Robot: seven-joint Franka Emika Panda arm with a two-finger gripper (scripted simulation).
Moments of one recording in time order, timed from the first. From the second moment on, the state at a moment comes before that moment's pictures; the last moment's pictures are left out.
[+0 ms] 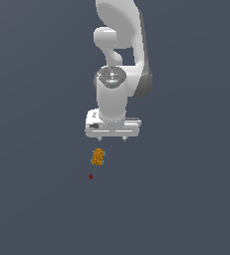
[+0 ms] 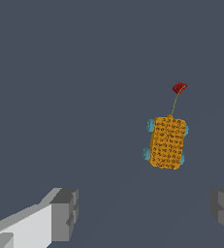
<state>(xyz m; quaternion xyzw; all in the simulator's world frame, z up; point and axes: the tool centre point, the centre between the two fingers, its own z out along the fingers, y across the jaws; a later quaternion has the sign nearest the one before) 0.003 -0.010 0.153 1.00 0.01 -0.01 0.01</state>
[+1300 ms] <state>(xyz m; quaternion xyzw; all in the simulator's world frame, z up) 0.047 -0.084 0.063 1.00 -0.06 0.00 0.00</state>
